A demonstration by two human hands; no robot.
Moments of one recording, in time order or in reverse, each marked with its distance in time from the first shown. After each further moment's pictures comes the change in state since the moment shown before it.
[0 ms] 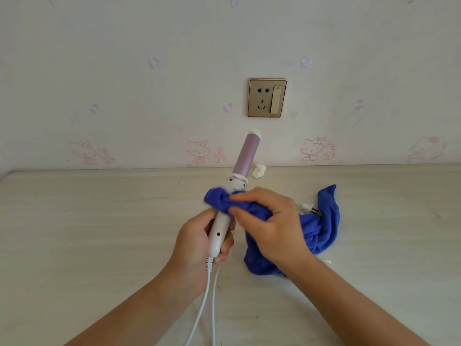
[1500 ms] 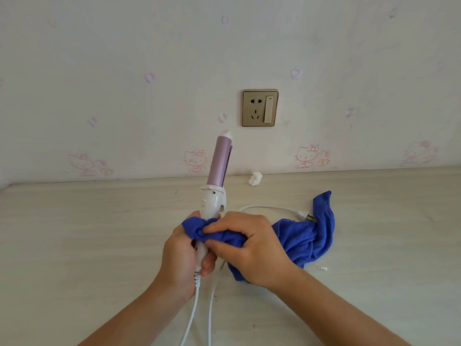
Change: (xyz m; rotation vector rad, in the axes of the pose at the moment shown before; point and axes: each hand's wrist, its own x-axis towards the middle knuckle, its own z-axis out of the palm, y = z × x) left_hand 0.001 -0.003 -0.014 0.015 0.003 0.190; right_hand -0.008 -0.001 0.010 0.024 -0.252 -0.039
